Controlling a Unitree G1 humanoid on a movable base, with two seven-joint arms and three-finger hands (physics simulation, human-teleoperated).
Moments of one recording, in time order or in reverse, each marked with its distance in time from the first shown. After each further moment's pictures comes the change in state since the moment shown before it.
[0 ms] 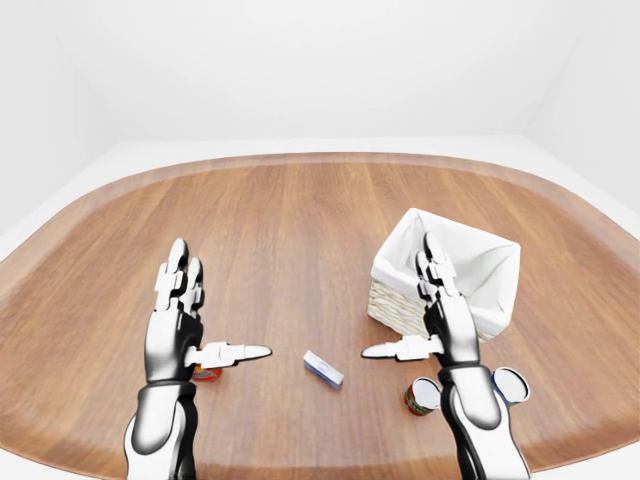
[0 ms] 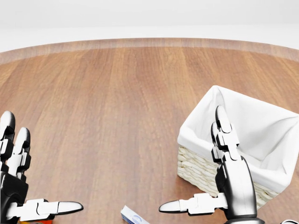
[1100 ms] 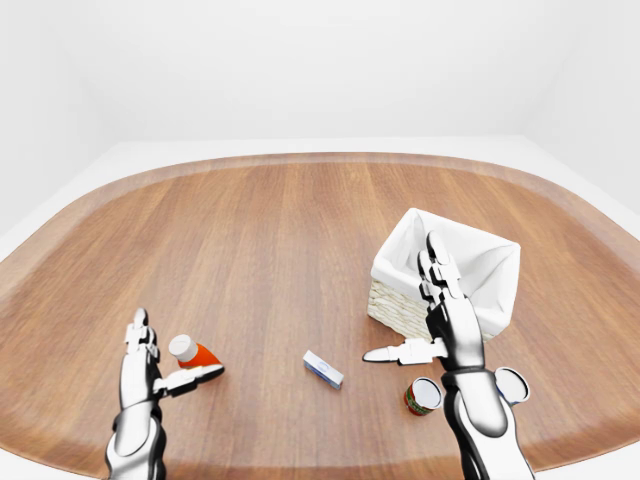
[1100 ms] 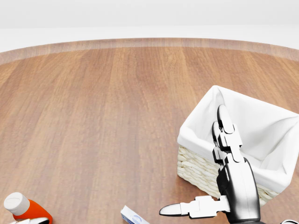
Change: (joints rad) left arm -0.095 0.127 0.263 0.699 0.071 -0.143 0.089; right arm 0.029 -0.006 0.010 -0.052 0.009 0.000 0.004
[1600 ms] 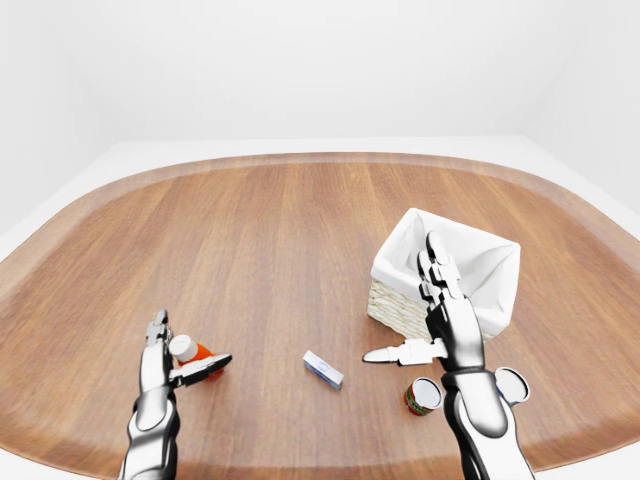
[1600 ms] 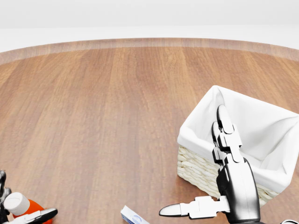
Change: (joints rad) left arm -0.129 0.071 -0.084 0.263 -0.016 0.000 0.086; right arm 0.002 -0.001 0.002 -0.002 -0.001 0.000 0.002
